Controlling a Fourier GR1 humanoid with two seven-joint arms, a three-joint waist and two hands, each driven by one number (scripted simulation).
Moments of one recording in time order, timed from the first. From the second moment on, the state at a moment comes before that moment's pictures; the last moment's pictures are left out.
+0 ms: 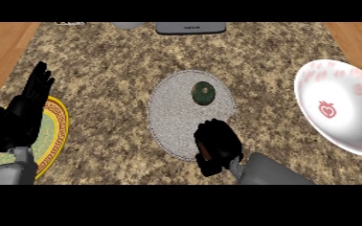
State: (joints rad) left arm -0.10 0.29 0.13 -1.57 0.01 0.09 0.13; right arm -0.51 -0.34 1.02 -1.32 0.52 -0.05 0.51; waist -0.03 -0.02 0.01
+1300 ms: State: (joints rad) left arm -0.09 0.30 0.16 -1.58 0.02 0.06 0.15; right arm 0.05 -1.24 0.17 -2.10 0.06 -0.40 0.23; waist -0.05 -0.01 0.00
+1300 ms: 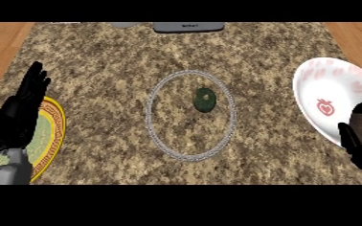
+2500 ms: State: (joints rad) left arm -0.15 0.25 0.11 -1.56 -0.02 0.05 0.13; right arm -0.37 -0.91 0.16 -1.01 0.18 -0.04 -0.22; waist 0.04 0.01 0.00
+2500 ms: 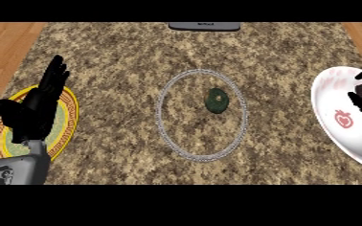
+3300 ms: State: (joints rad) left arm -0.16 0.25 0.12 -1.55 -0.03 0.05 0.13; right arm -0.57 -0.85 -0.14 -0.51 -0.16 0.40 -0.52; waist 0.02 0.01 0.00
